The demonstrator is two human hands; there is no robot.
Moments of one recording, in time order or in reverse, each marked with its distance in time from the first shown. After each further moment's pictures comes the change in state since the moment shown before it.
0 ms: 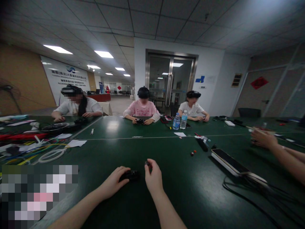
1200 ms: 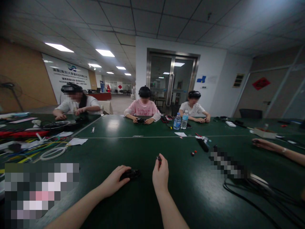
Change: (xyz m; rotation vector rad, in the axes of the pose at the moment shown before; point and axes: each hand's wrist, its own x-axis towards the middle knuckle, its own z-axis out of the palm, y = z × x) left_hand -0.001 0.001 -0.002 -0.009 -0.012 -0.014; right_hand 0.006 -0.002 -0.016 -0.070 0.205 0.098
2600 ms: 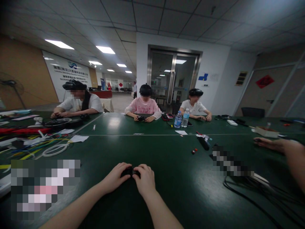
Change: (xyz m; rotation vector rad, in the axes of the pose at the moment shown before) left_hand 0.004 -0.004 0.006 0.055 0.046 0.061; right_hand -0.031 -0.016 0.031 -0.284 -0.495 -0.155
